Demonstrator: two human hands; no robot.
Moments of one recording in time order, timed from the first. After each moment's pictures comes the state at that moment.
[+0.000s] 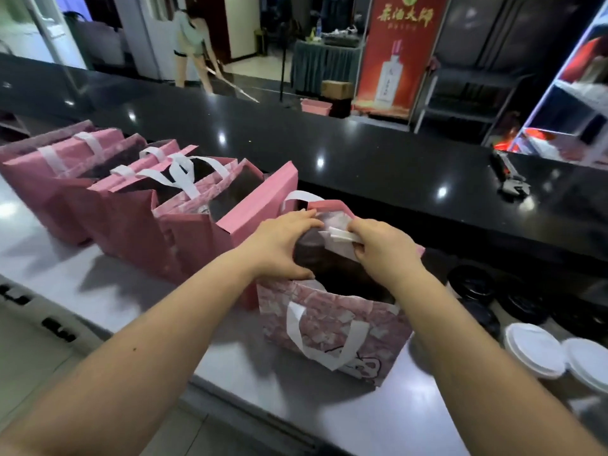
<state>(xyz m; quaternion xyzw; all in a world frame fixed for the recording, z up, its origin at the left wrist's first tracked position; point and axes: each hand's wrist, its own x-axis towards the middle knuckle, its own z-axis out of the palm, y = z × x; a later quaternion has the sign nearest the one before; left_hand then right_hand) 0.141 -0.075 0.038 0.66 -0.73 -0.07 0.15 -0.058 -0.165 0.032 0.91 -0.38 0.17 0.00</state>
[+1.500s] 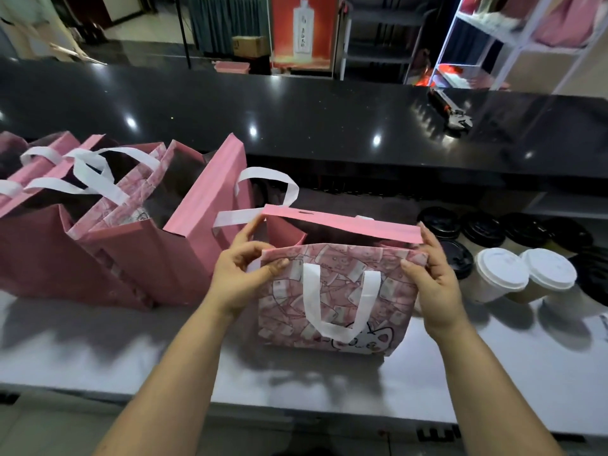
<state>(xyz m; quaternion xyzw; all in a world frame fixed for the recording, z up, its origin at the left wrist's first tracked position) 0.148 -0.054 -0.044 0.52 -0.51 -0.40 0.56 -0.141 -0.089 -0.044 0.52 -0.46 0.53 -0.49</state>
